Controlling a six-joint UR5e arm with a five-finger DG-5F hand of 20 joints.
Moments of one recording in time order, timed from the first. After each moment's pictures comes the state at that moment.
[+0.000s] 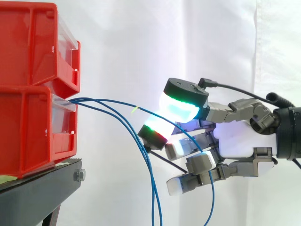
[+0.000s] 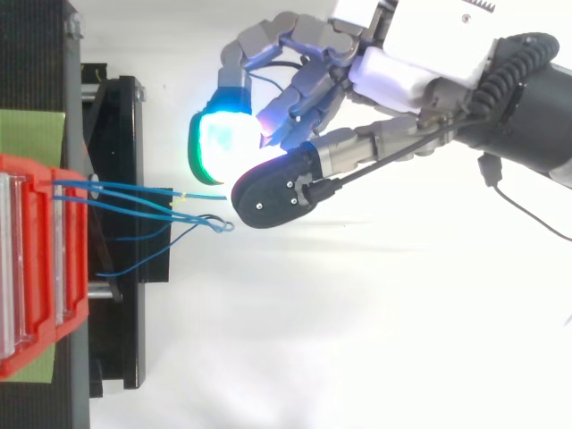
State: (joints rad) arm 0.14 -2.28 -1.24 -2.77 -1.17 -0.02
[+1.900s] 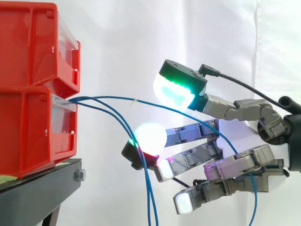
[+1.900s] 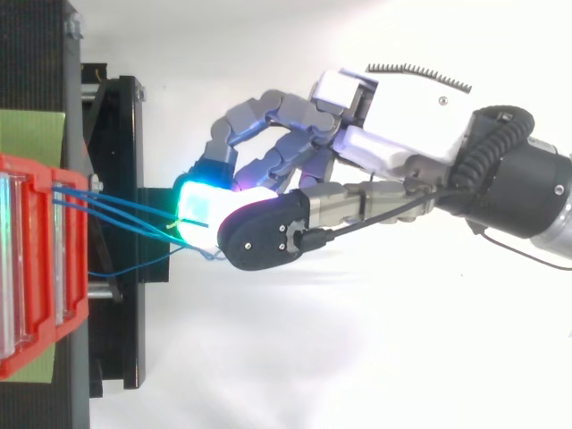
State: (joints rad) arm 0.21 -2.29 -1.24 -2.77 -1.09 -0.02
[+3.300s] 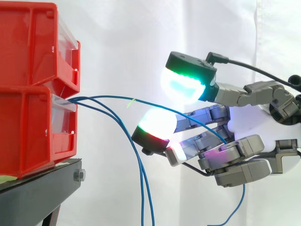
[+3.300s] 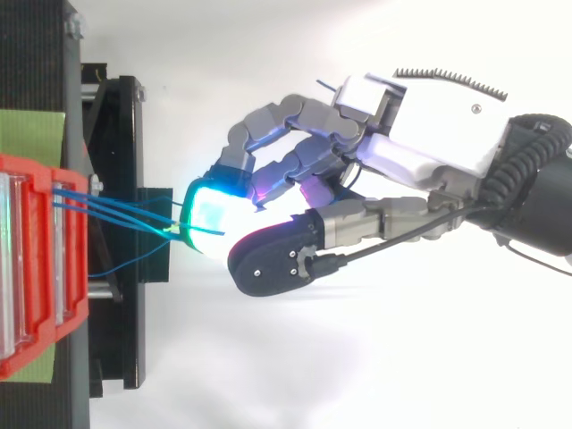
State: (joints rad) arm 0.24 -2.25 -1.24 -2.85 -1.04 -0.02
